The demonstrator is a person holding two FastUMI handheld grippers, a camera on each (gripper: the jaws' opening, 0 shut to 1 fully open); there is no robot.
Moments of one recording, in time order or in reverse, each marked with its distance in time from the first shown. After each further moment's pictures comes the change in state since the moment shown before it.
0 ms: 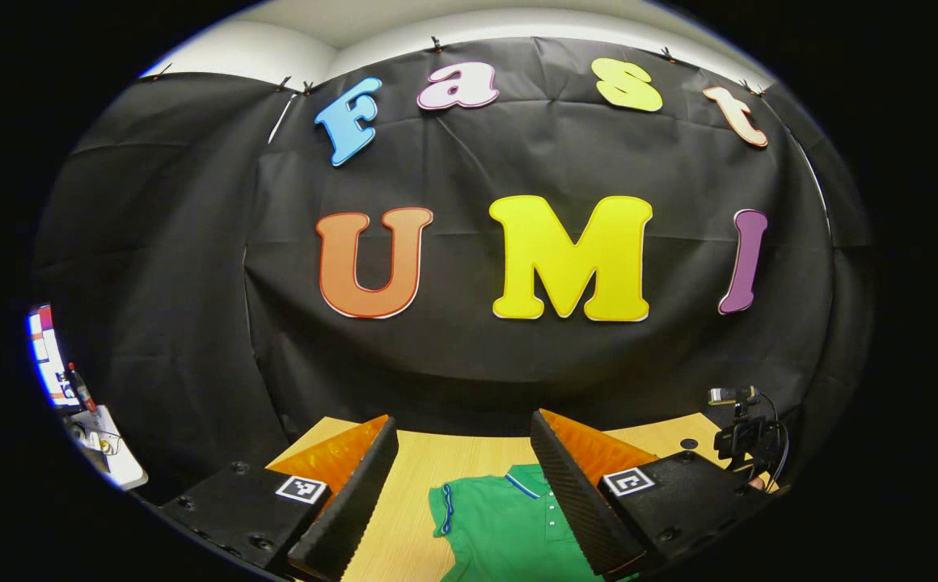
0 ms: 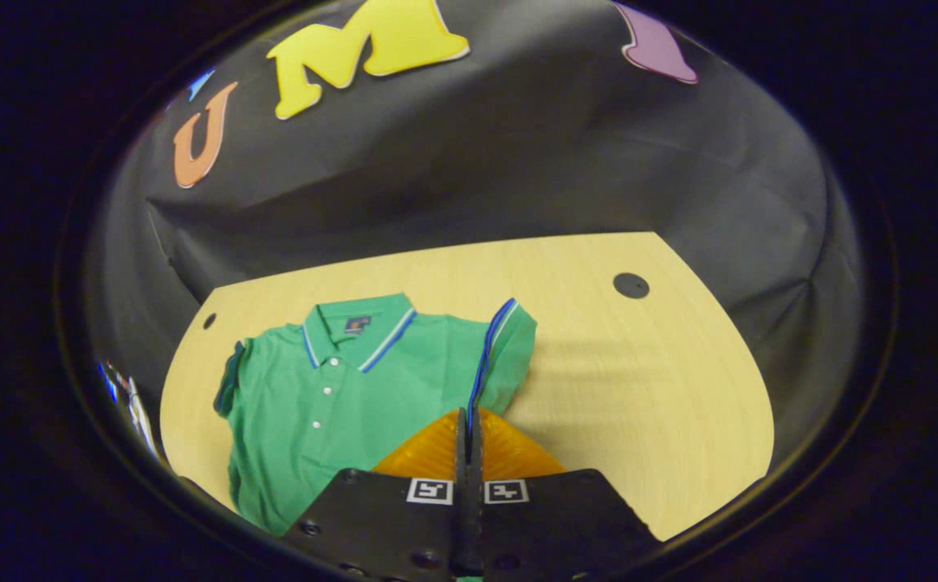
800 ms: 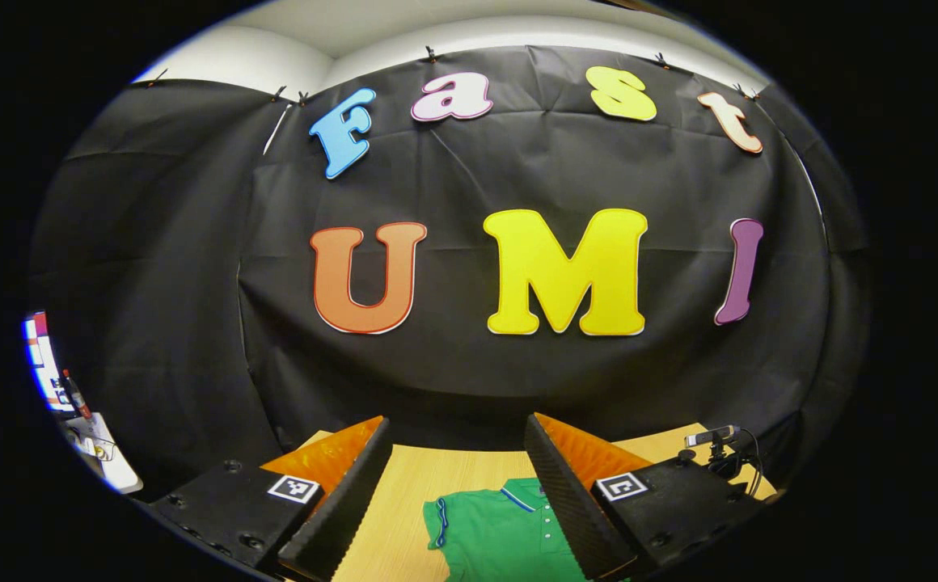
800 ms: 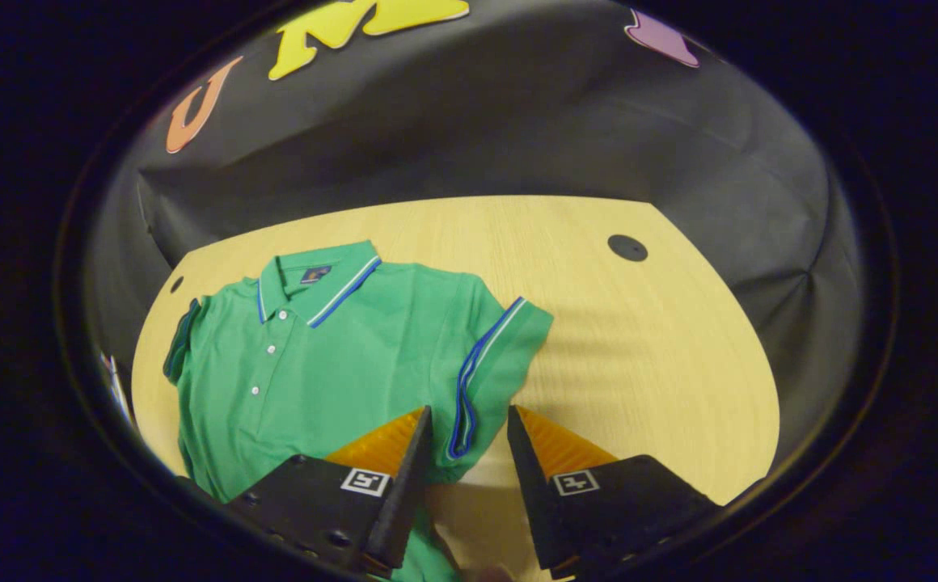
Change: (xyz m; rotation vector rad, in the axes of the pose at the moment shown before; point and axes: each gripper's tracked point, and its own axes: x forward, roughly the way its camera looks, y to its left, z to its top) left arm 0.010 -0.012 0.015 0.045 -0.042 -0.012; right arm 0.055 -0.046 -0.062 0.003 0.118 -0.087
